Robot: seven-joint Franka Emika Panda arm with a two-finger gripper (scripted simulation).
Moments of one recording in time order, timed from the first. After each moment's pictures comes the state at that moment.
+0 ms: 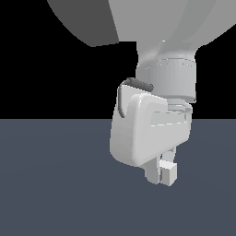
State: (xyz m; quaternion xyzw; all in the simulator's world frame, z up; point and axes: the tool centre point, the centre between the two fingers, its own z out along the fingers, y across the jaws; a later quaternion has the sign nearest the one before) arm -0.109 -0.070 0.015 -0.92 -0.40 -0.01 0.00
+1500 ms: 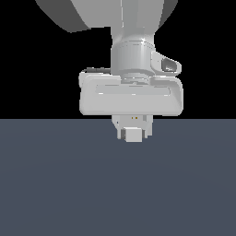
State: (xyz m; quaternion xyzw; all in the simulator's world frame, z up) arm -0.061 -0.028 0.067 -1.00 -0.07 -0.01 0.00
